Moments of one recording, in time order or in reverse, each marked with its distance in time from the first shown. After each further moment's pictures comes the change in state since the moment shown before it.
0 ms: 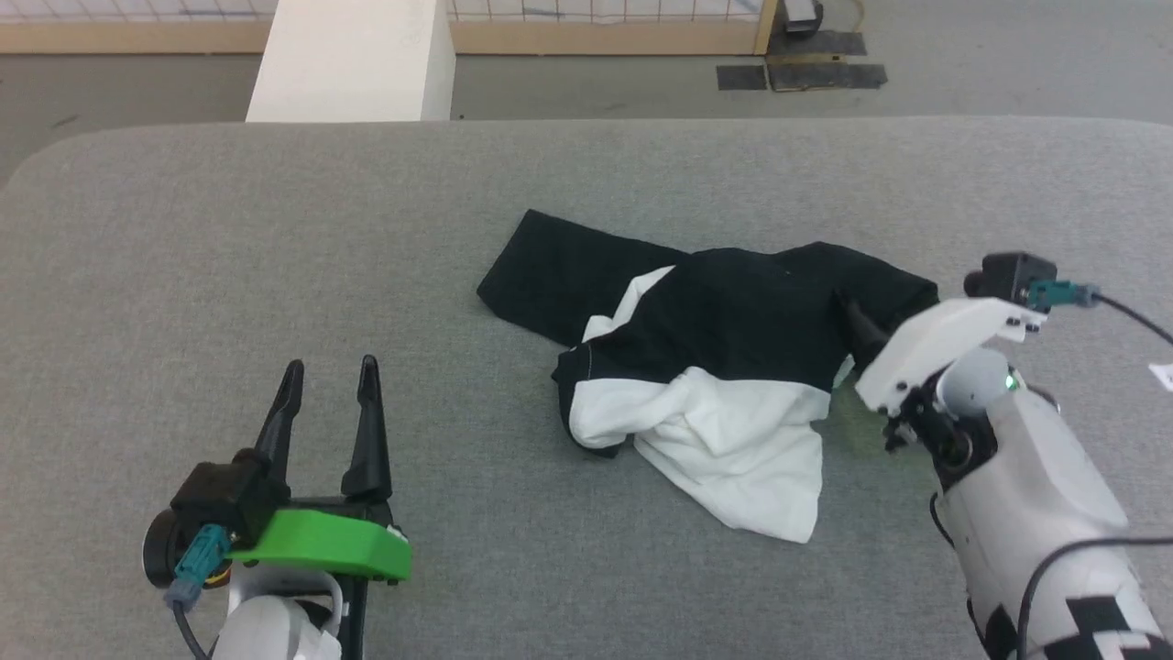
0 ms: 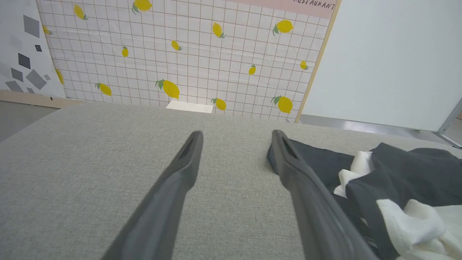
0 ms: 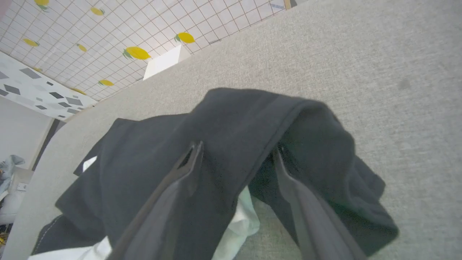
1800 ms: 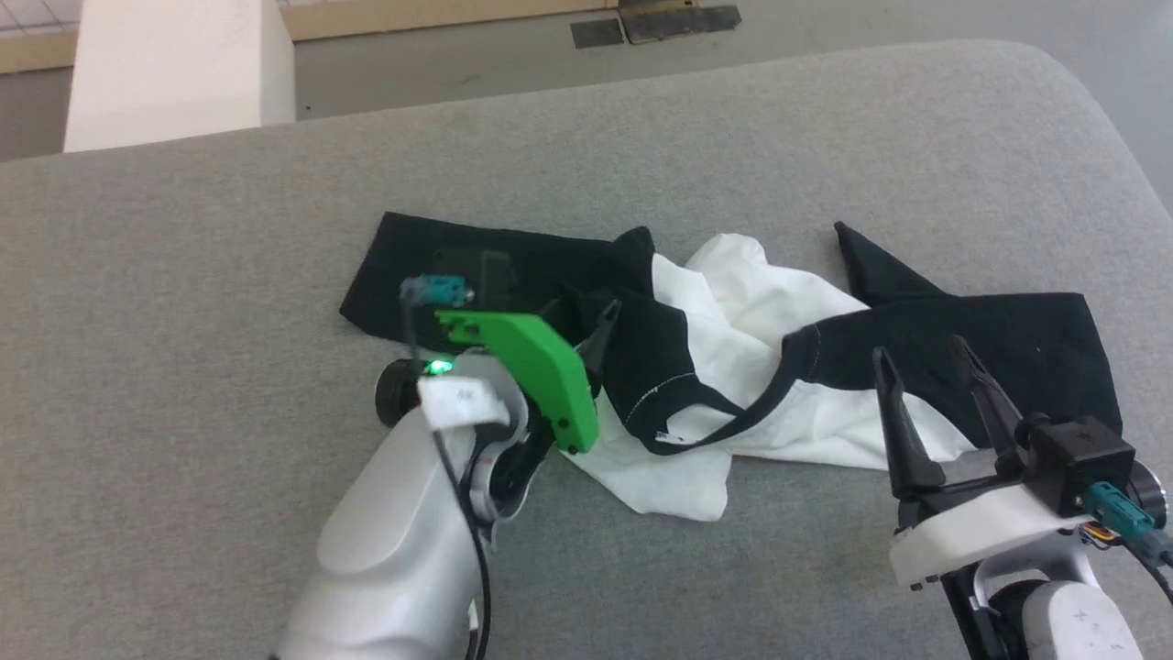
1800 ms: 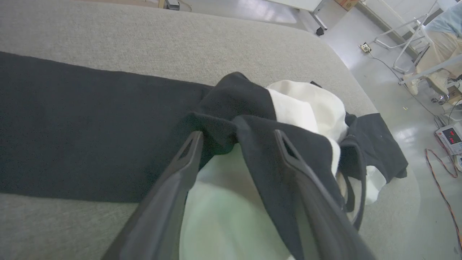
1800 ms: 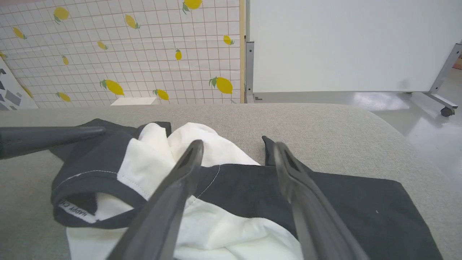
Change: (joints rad) left arm -0.462 -0.010 -0.440 0.332 -0.426 0.108 0.508; right arm 0.605 0.000 0.077 -0.936 -0.385 0.000 -0.204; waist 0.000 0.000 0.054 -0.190
